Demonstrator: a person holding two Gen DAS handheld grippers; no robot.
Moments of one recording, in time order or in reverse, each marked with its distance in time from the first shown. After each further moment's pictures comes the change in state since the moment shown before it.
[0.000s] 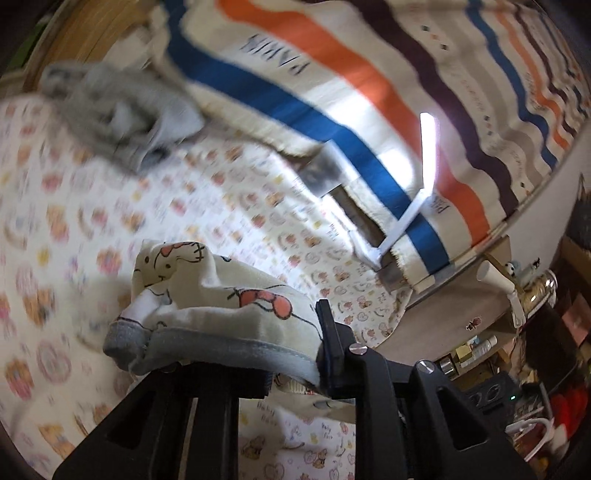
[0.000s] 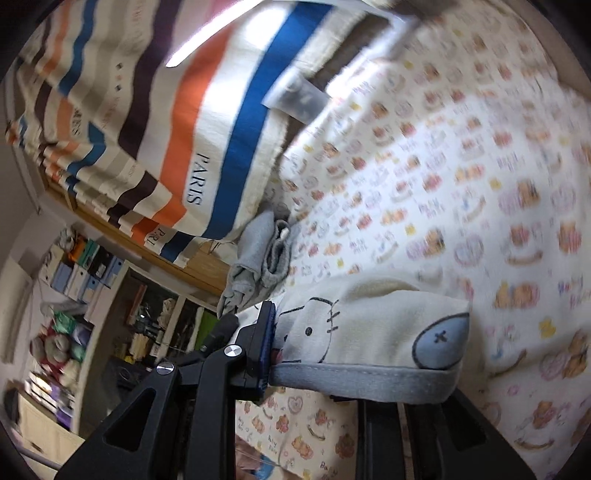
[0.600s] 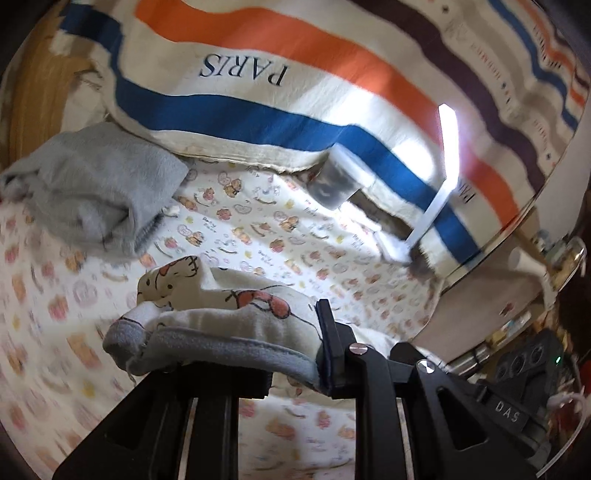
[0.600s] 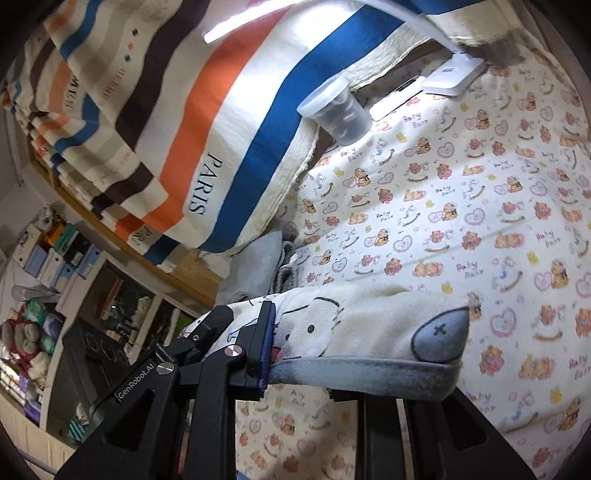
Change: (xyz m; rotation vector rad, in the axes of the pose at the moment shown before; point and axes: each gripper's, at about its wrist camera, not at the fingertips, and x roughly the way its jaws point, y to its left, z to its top) left arm 0.043 -0.006 0.114 0.199 0.176 0.125; right arm 0.066 0.082 0.052 -0.093 0.008 -0.122
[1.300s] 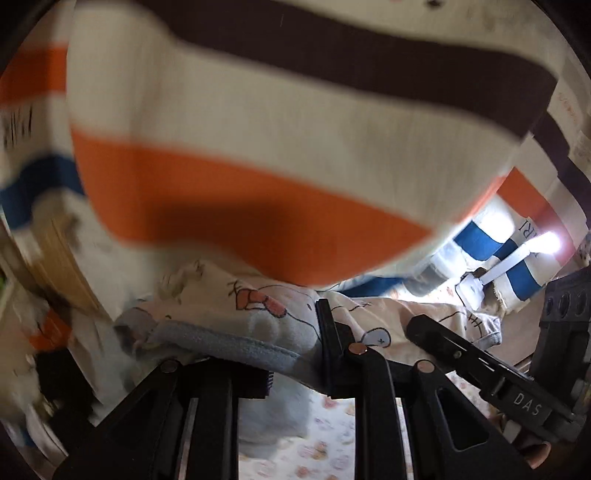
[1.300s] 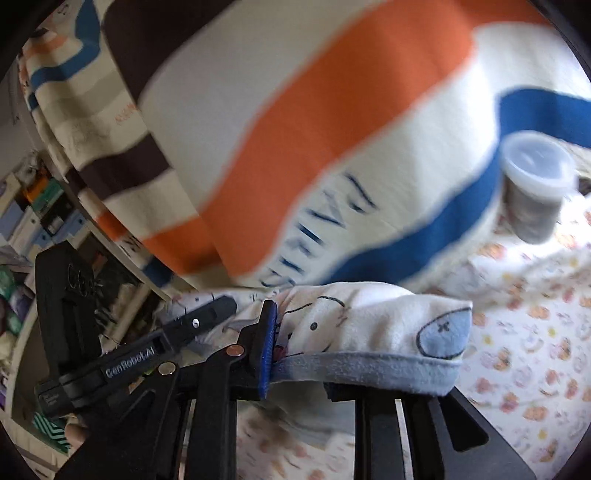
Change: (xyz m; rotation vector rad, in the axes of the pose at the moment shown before) left arm -0.001 0.090 0.271 0.271 0.077 0.169; right arm 0.206 0.204 0.125 -0.239 0.037 -0.012
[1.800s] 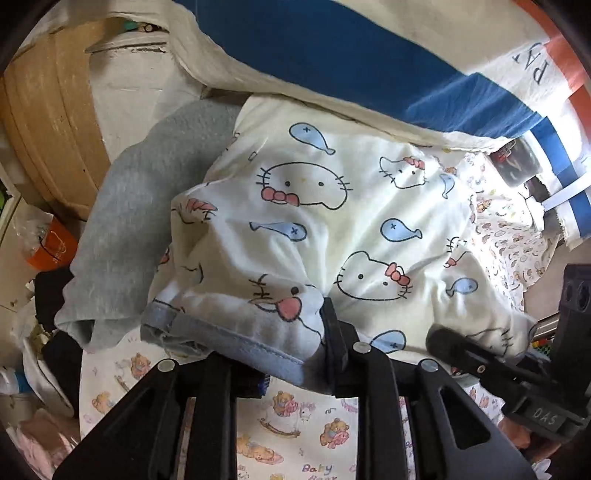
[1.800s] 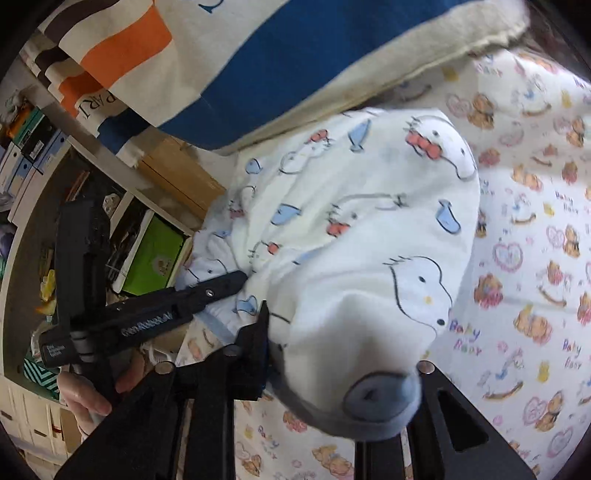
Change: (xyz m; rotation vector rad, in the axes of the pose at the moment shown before) left arm 0.092 0.109 -0.164 -0.118 0.314 0.071; right arm 0.105 -0.037 -0.158 -0.008 0.342 -0.005
